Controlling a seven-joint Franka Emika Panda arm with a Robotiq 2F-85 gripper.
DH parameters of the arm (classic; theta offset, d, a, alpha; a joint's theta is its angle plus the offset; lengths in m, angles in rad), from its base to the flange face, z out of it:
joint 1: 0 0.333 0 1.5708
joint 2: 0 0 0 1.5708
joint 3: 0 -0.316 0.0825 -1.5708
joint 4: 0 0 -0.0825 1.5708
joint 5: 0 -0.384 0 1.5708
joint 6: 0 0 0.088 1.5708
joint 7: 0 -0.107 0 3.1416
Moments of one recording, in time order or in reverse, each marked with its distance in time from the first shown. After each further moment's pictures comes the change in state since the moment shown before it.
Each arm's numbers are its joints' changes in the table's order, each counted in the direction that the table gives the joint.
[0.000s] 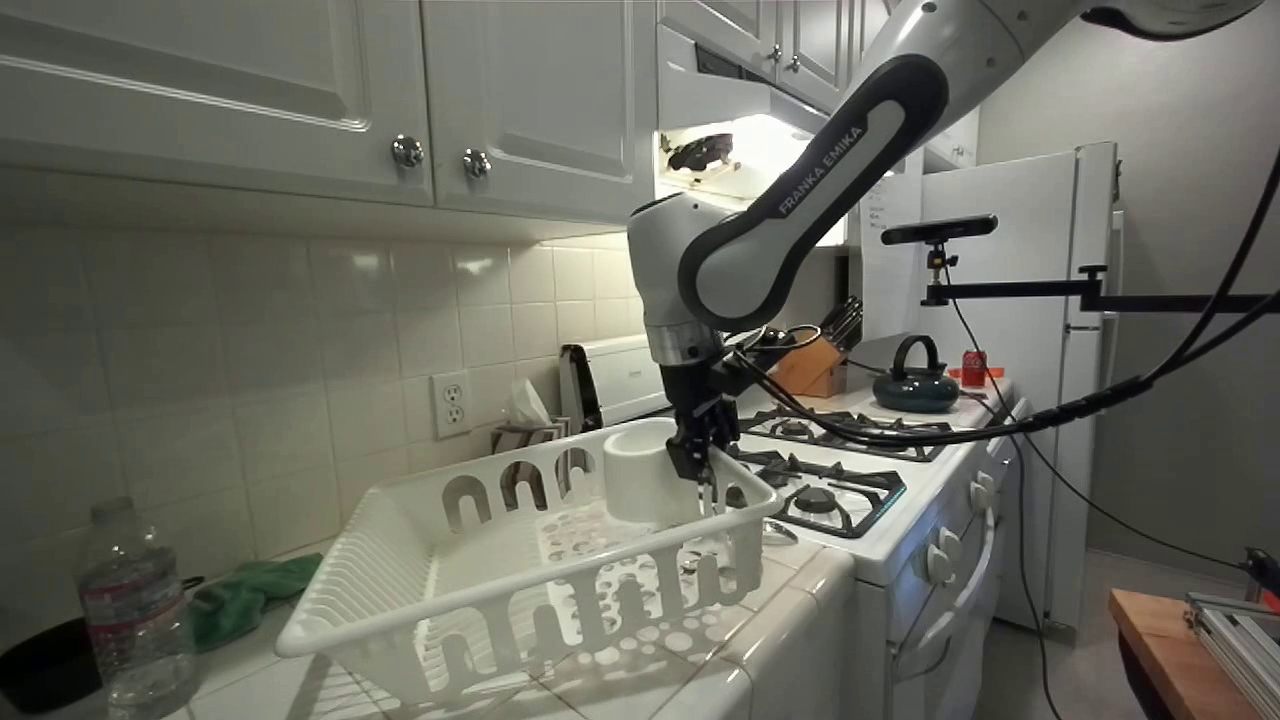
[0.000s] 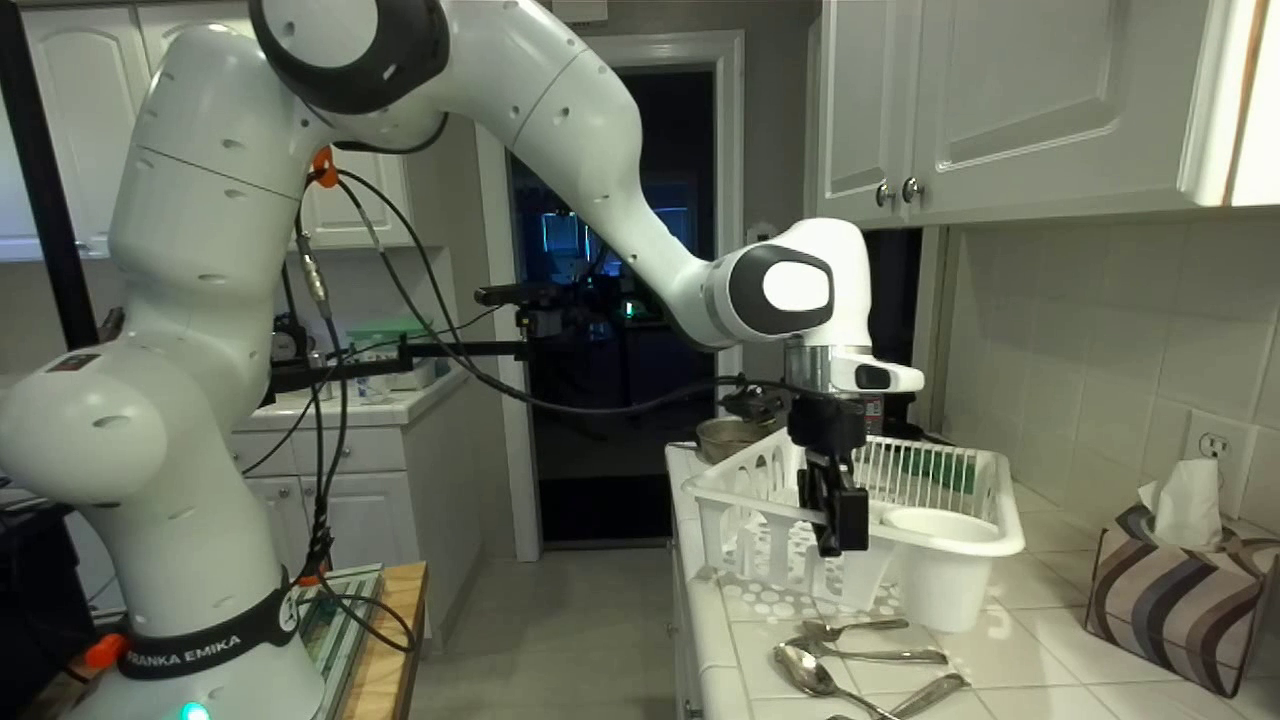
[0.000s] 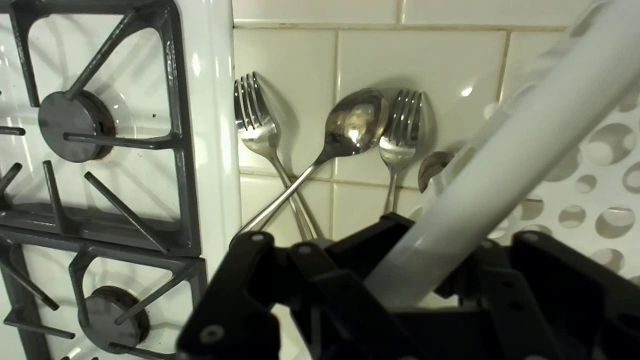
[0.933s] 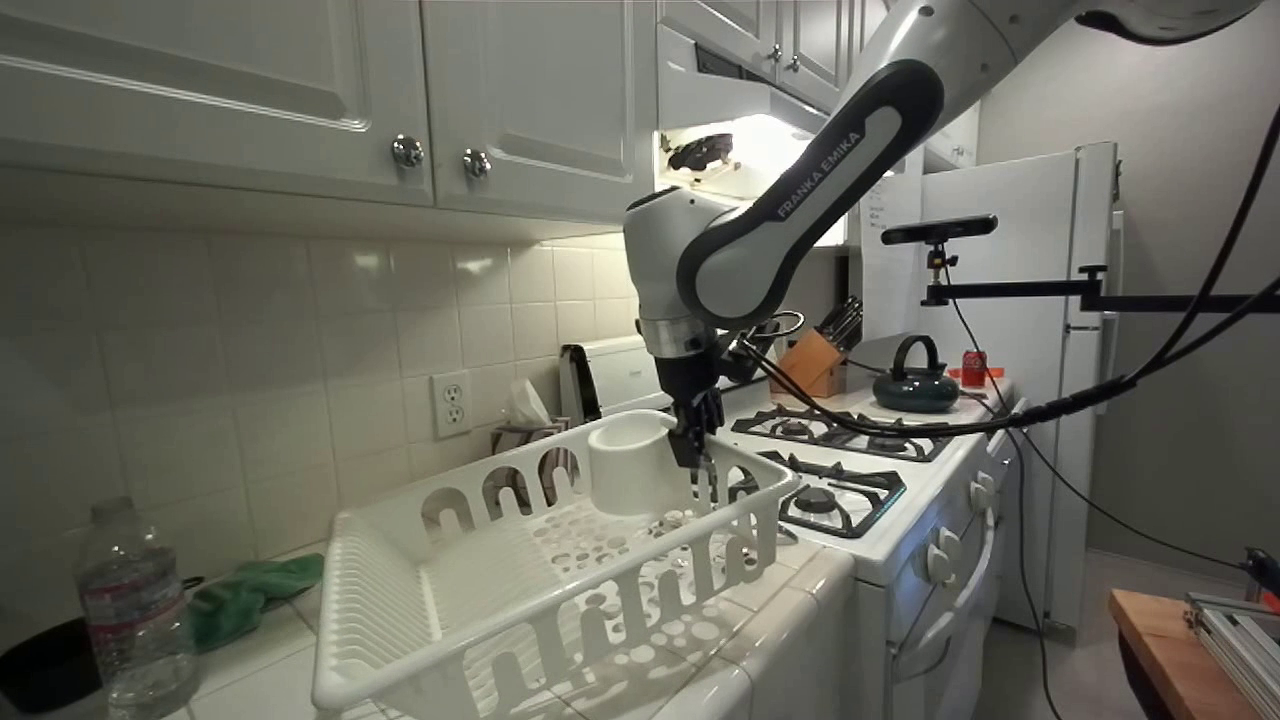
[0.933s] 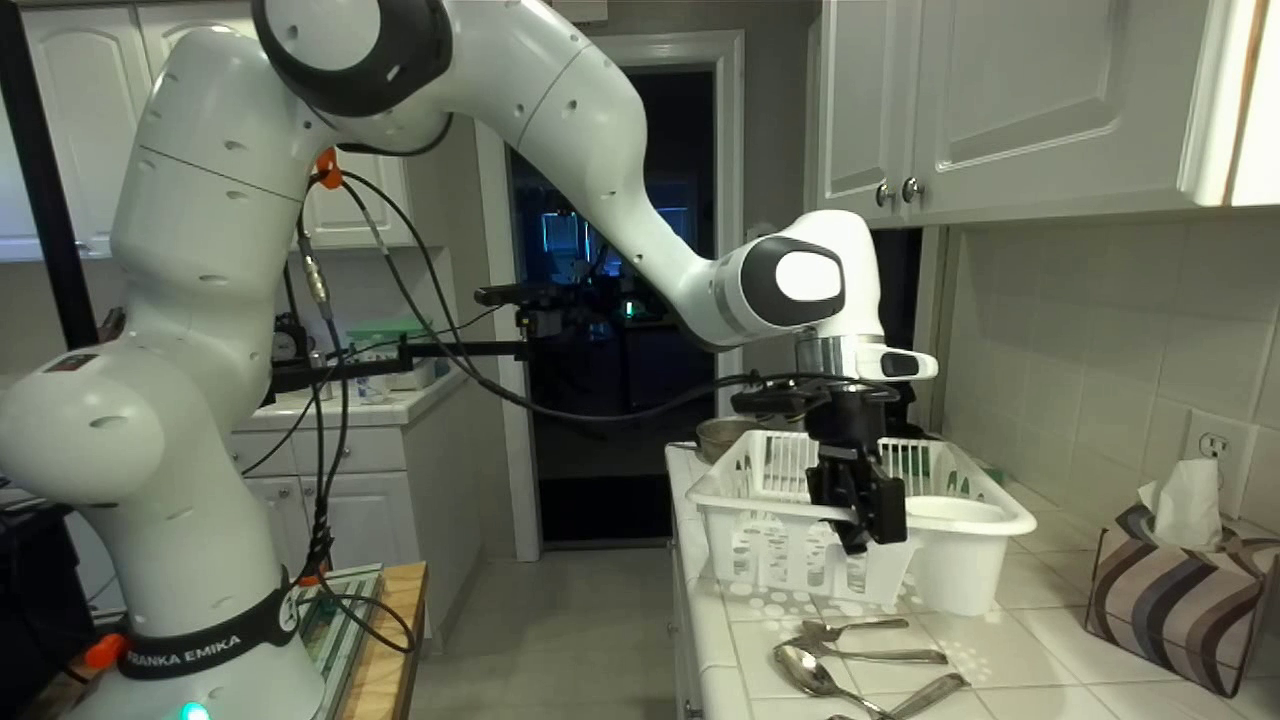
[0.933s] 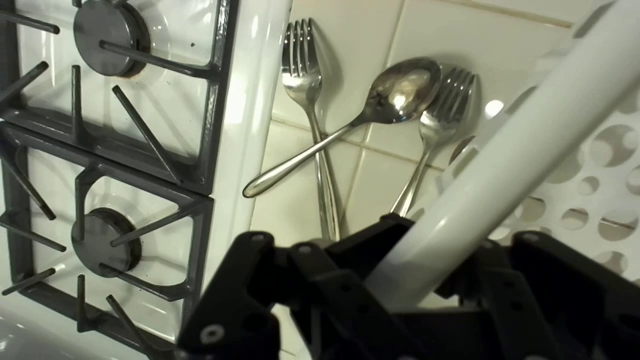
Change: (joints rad) arm -0.013 -0.012 0.000 0.035 0.069 -0.011 0.184
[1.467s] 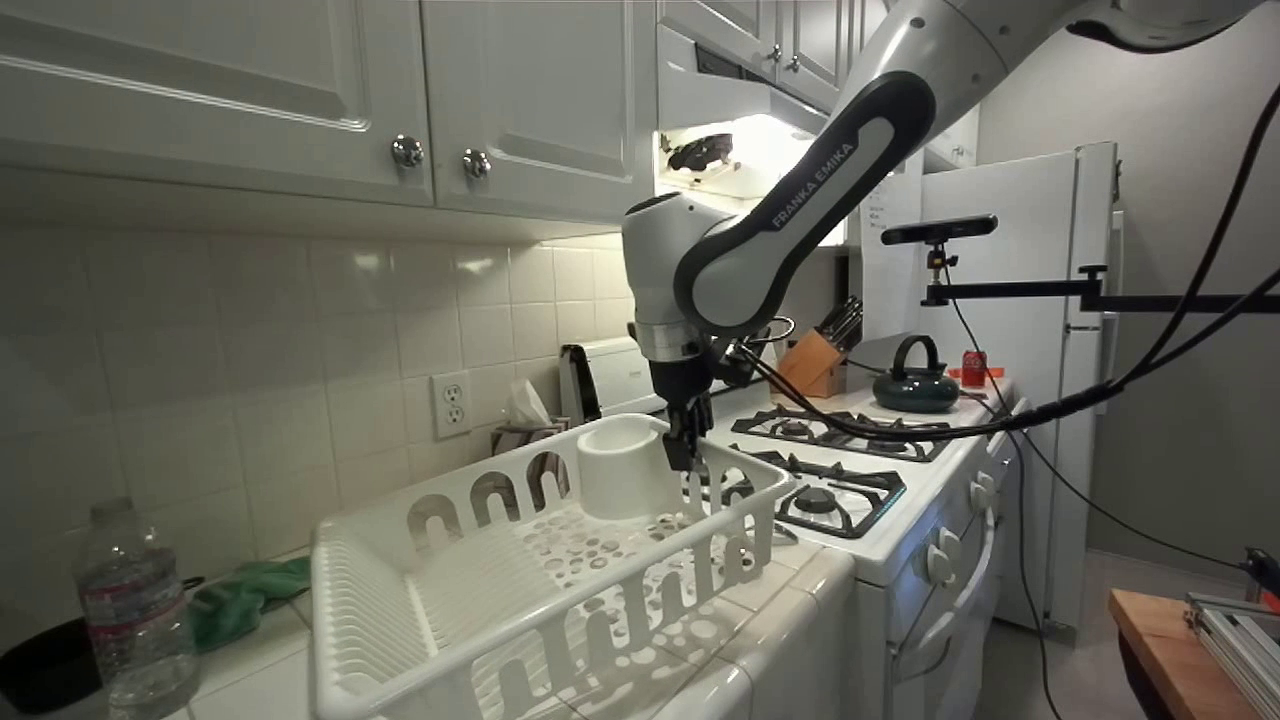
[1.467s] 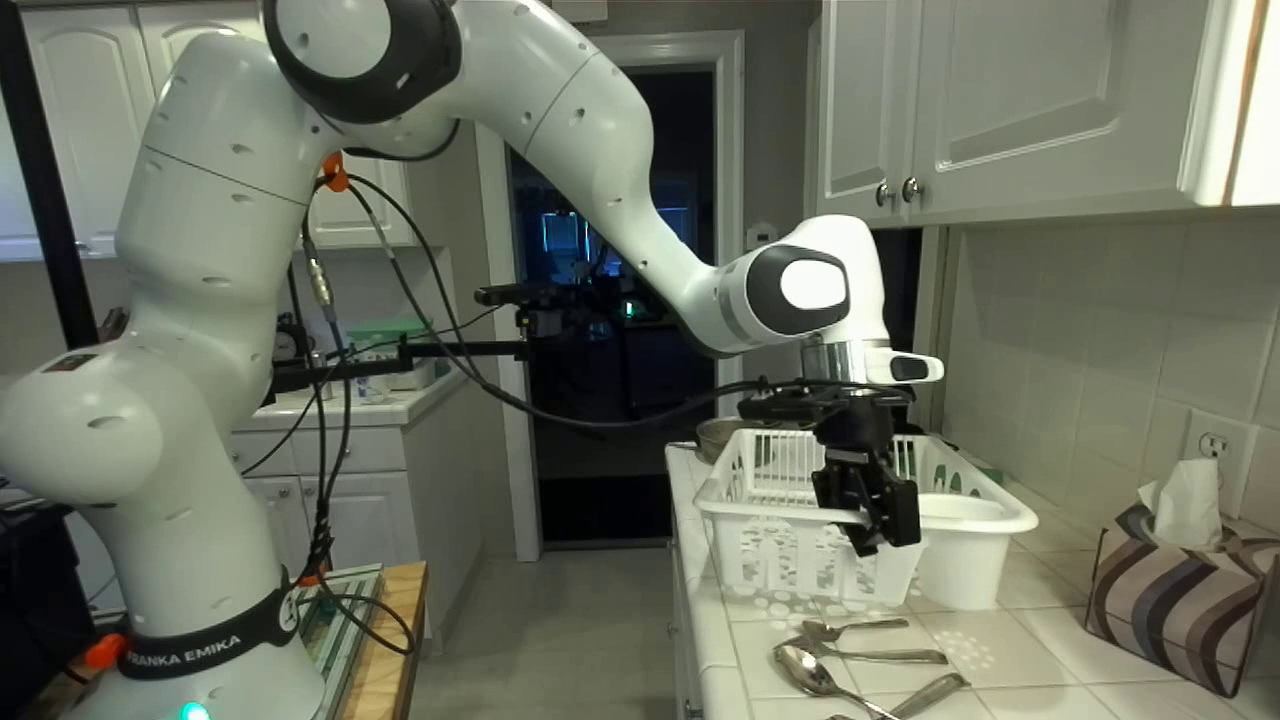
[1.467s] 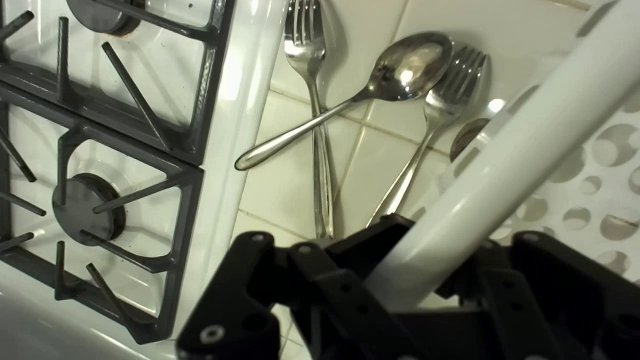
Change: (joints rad) arm -0.007 -0.024 -0.004 0.016 0.001 -0.045 0.066
